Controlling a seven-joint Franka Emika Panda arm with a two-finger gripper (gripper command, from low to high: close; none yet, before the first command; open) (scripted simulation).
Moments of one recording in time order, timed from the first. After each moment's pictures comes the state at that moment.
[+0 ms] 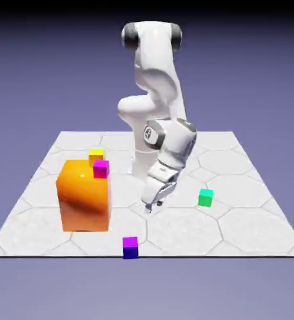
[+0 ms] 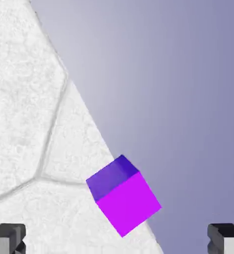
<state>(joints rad) 0.30 0.23 -0.19 -2.32 -0.73 2.47 0.27</state>
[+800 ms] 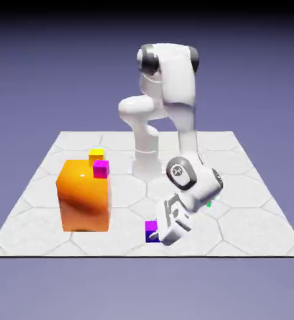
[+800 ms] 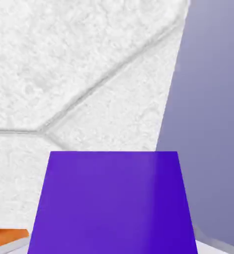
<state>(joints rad) 0.42 0.47 -0.07 -2.17 -0.84 2.14 0.24</state>
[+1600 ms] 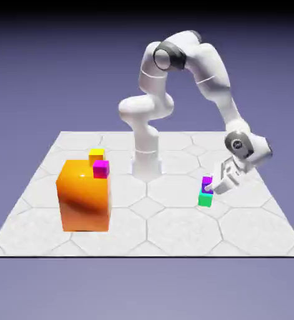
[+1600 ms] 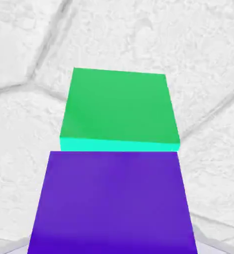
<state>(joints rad) 0.44 0.40 0.49 -2.35 -0.48 1.86 0.75</state>
